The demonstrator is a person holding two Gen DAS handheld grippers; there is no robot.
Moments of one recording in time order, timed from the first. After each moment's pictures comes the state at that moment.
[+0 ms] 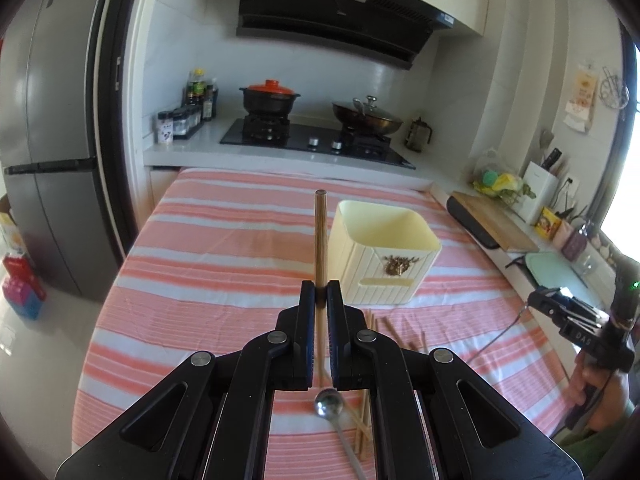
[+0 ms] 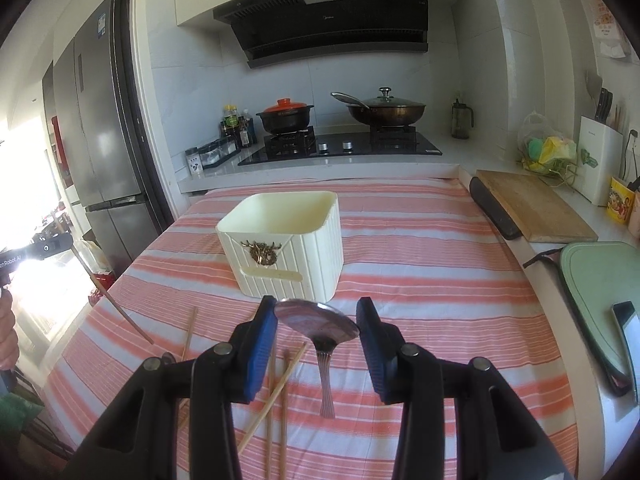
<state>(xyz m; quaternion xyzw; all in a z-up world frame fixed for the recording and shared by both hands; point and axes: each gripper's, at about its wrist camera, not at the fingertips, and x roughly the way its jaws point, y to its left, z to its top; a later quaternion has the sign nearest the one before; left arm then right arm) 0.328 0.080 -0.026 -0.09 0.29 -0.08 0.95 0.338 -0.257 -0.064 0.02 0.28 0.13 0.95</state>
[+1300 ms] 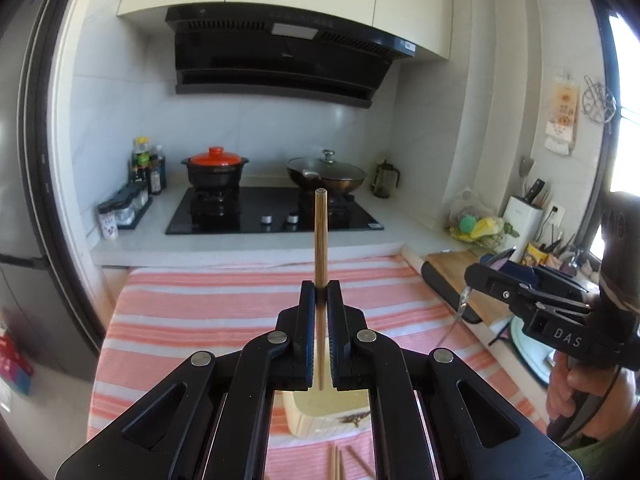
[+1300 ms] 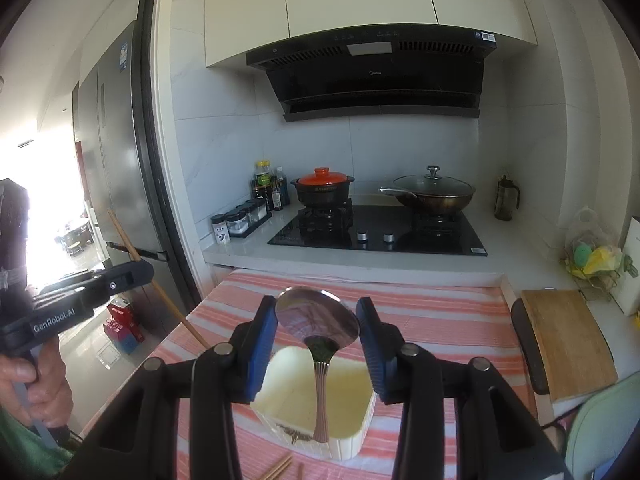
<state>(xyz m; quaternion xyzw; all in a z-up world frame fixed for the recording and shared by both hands) 0.480 0.018 0.084 -0.04 0.23 -0.13 0.96 0.480 -0.200 0.084 0.00 0.21 0.19 0.96</state>
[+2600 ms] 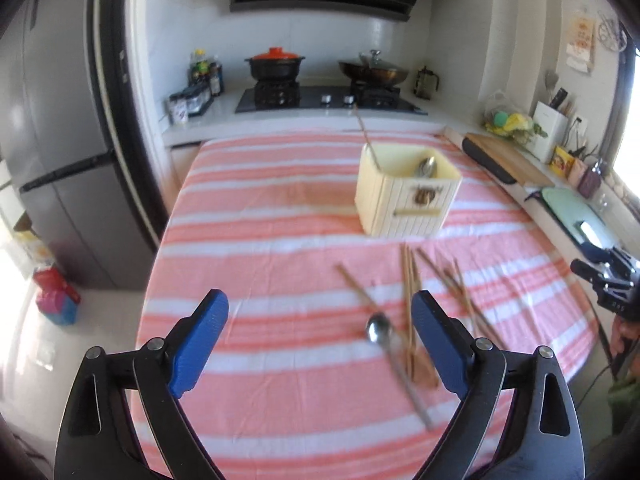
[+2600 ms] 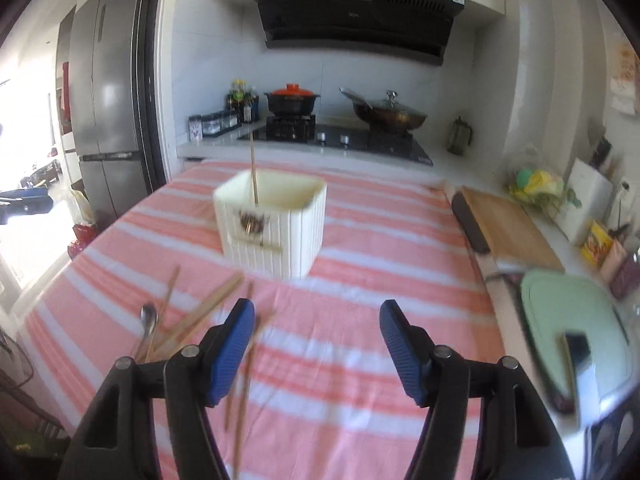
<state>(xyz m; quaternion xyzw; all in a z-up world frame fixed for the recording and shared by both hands) 0.265 0.109 -0.049 -0.01 0.37 -0.05 0.93 0.280 -0.263 -0.074 -0.07 0.31 0.10 0.94</state>
